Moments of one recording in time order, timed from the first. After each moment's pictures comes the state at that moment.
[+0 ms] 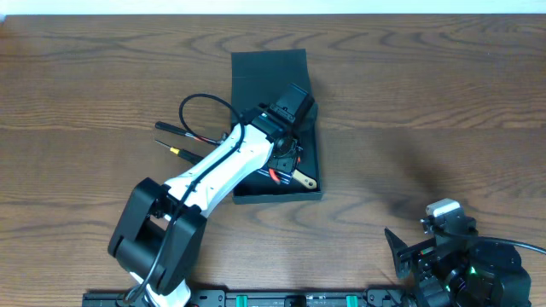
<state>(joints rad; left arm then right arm) -0.63 1.85 1.34 -0.77 0.06 -1.96 0.31 0.30 0.79 -1.14 -0.05 0.00</state>
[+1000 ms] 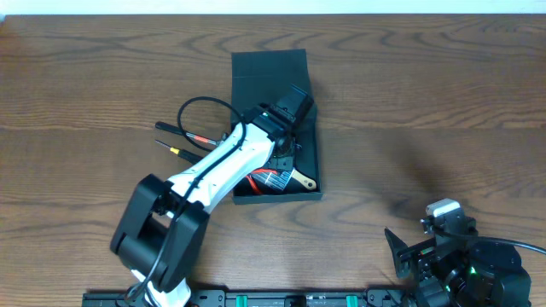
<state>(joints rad) -0.62 1.84 1.34 -0.77 0.00 -2.06 0.31 0.30 0.79 -1.14 -0.05 0.00</state>
